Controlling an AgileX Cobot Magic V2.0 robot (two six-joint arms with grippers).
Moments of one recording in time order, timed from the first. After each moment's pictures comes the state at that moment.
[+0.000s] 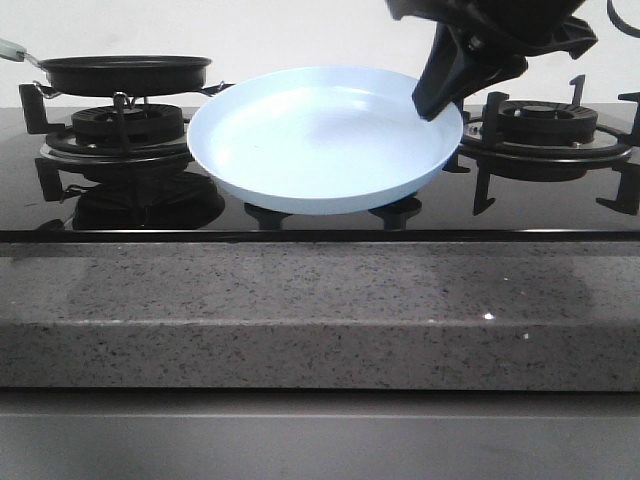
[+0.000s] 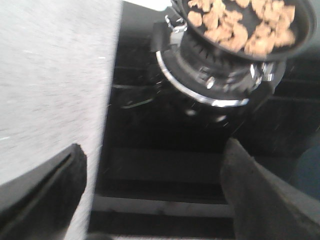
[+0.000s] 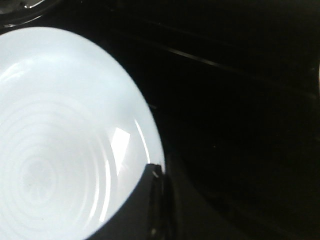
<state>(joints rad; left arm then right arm) 0.13 1.16 -1.07 -0.35 0.75 0.23 0.34 1.55 -1.18 0.42 0.49 -0.27</state>
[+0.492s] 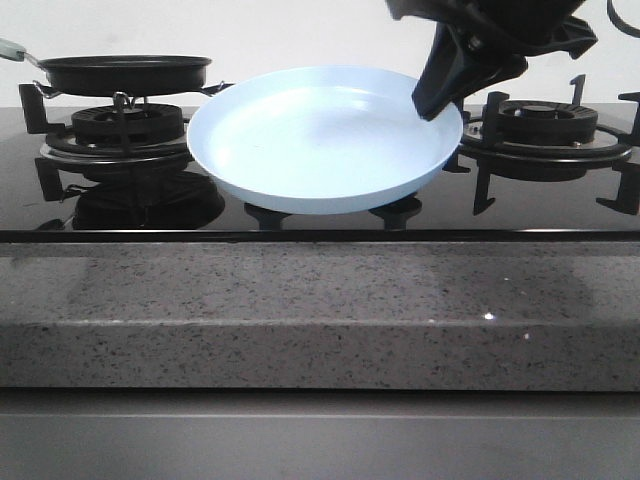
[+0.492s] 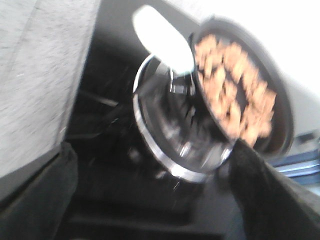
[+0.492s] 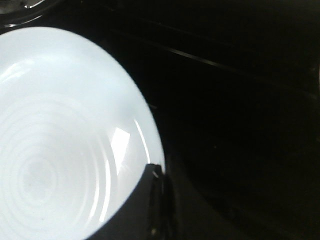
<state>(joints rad) 0.39 1.55 -1.20 -1.09 0.87 0.65 0.34 1.55 -1.18 0.42 0.49 -0.27</state>
